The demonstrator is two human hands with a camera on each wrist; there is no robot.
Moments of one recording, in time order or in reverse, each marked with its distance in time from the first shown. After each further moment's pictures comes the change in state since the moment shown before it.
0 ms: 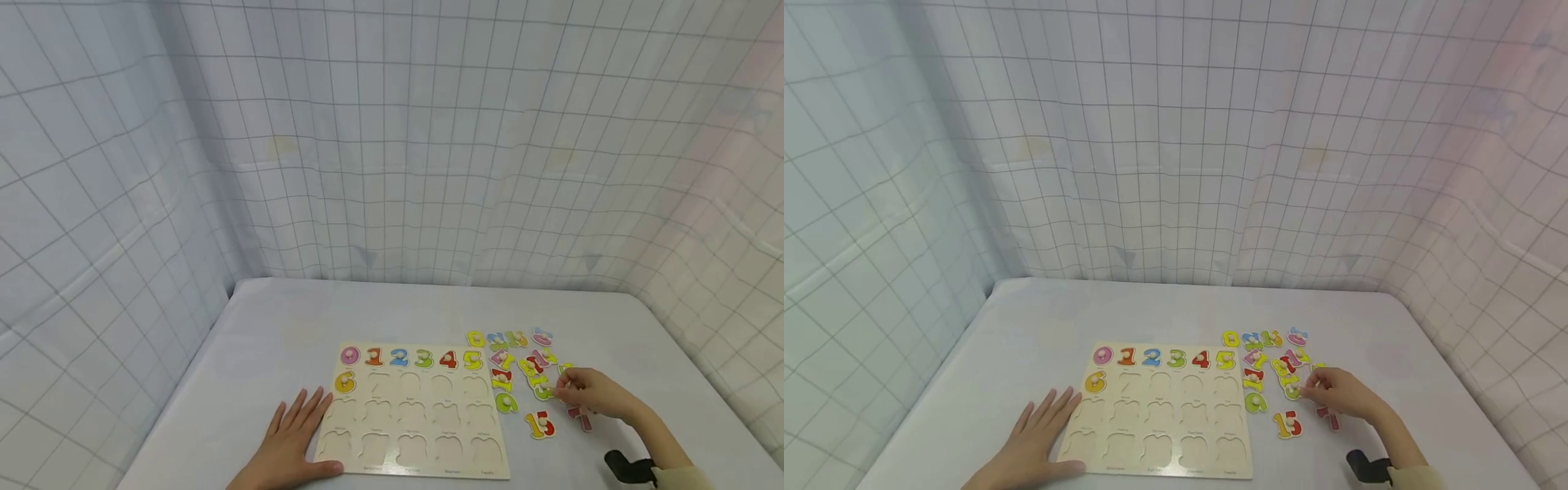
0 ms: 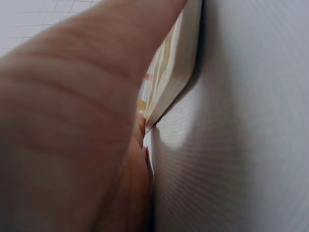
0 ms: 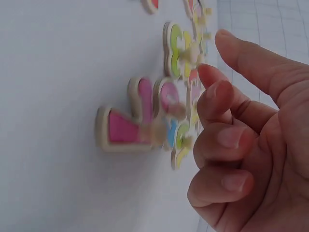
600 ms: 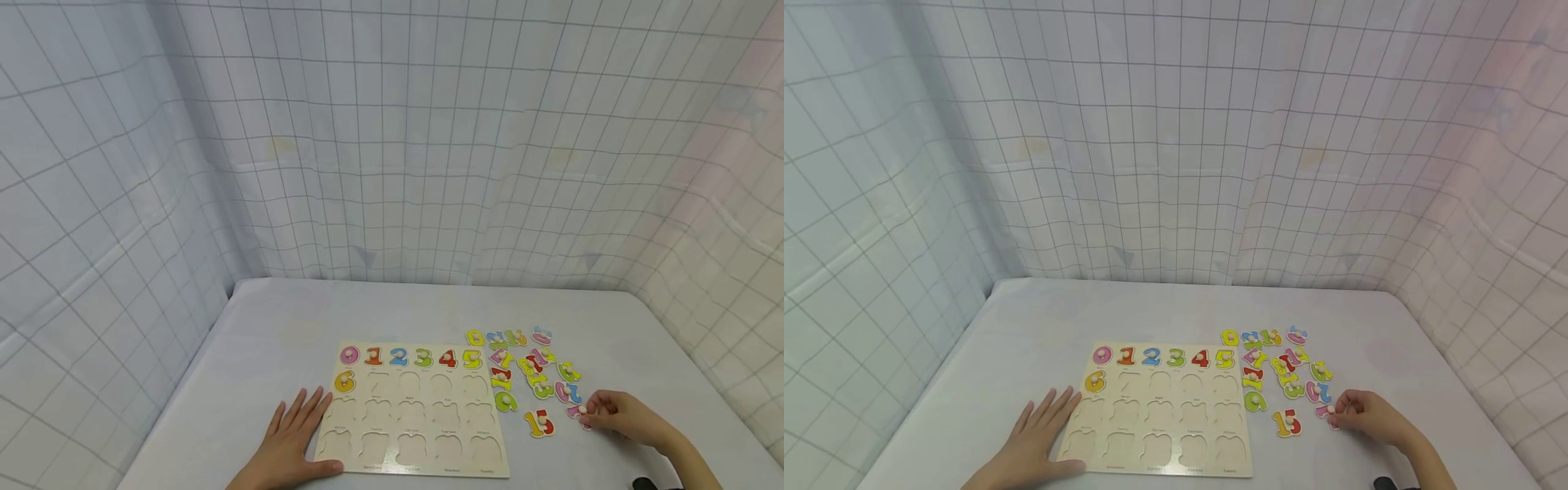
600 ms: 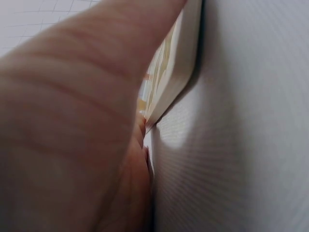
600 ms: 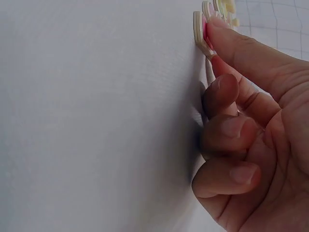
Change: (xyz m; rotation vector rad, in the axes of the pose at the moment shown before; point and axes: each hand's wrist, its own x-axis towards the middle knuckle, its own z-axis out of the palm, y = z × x) left_hand 0.000 0.002 -0.002 -0.008 -0.009 -0.010; right_hand -0.036 0.050 -0.004 0.111 -0.003 0.116
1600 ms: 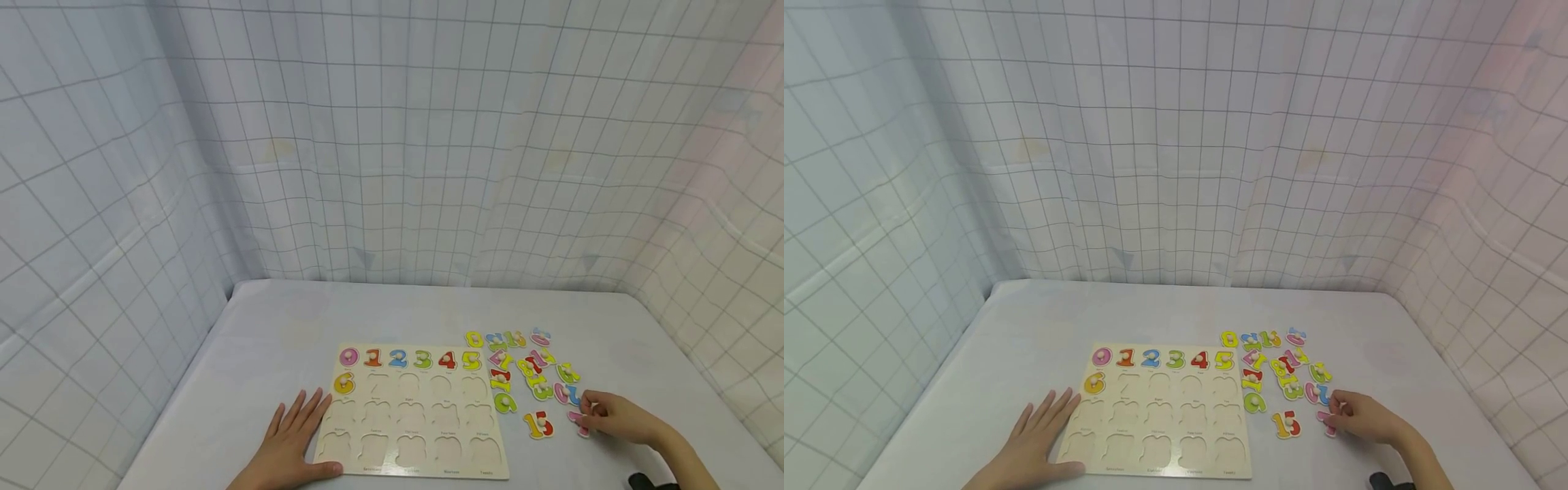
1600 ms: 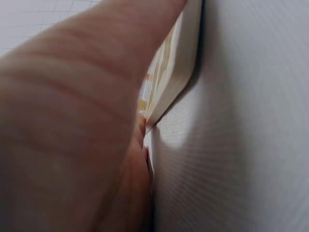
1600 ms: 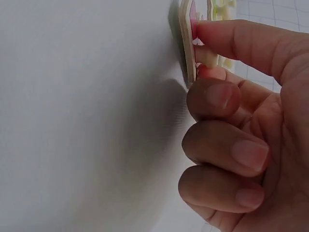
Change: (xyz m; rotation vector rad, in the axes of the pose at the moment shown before) left_hand 0.000 0.002 -0.002 -0.003 0.004 -0.002; right_hand 0.005 -0.011 0.005 -0.171 -0.039 -0.080
